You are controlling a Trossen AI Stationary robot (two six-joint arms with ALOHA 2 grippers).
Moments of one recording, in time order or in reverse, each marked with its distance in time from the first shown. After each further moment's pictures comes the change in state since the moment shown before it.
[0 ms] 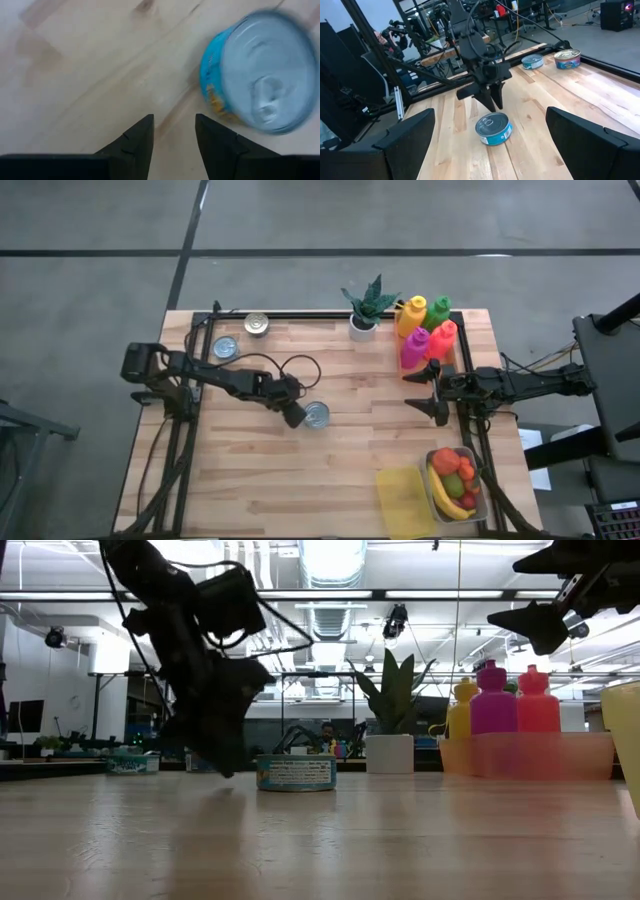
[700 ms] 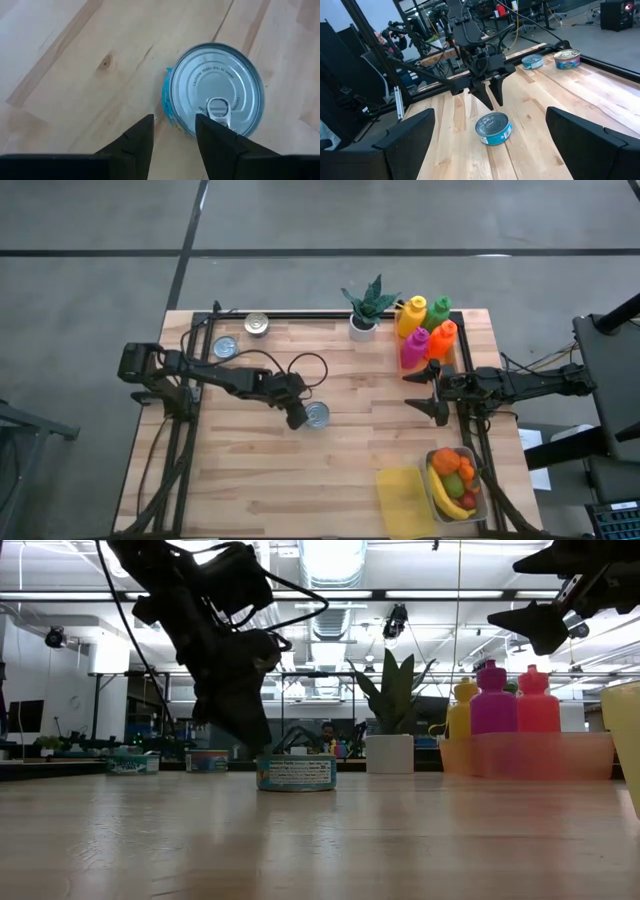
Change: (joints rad) left arm -0.006 -0.027 0.044 0.052 -0.004 0.240; right arm 0.000 -0.001 0.000 -0.002 0.000 0.000
